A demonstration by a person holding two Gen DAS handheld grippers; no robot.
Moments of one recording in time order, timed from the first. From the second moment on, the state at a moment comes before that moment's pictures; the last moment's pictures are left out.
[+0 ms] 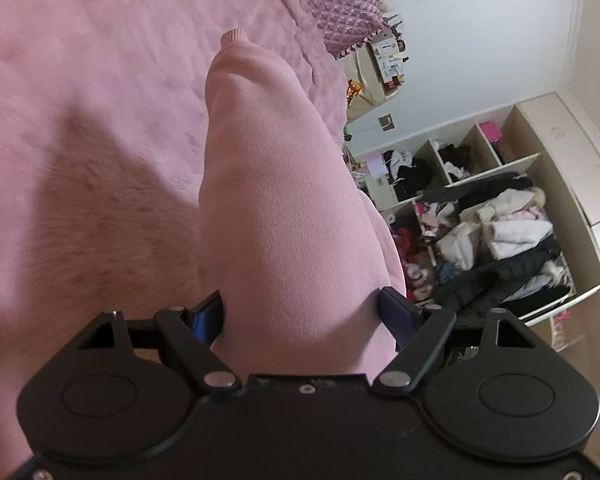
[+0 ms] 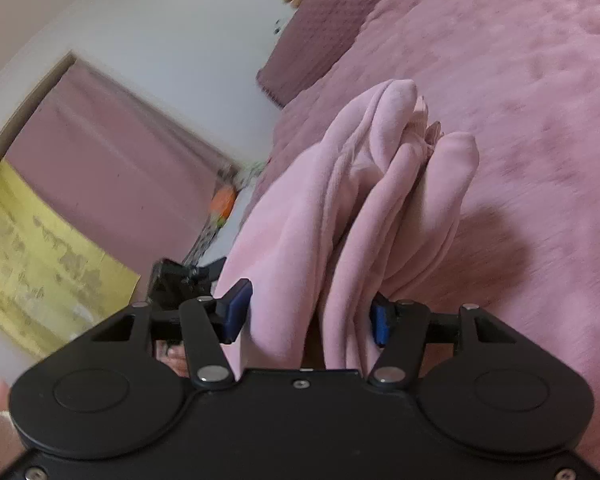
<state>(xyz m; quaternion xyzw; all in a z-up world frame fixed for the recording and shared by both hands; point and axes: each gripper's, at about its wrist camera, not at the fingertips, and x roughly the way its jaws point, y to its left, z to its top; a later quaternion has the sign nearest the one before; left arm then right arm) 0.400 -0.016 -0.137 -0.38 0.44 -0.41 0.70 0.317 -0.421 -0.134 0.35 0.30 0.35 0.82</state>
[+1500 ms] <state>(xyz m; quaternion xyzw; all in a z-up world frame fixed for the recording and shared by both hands) 0.189 0.046 -0.185 -0.13 0.41 -0.29 0.86 0.311 -0.271 -0.180 -0.01 0.34 0.17 0.93</state>
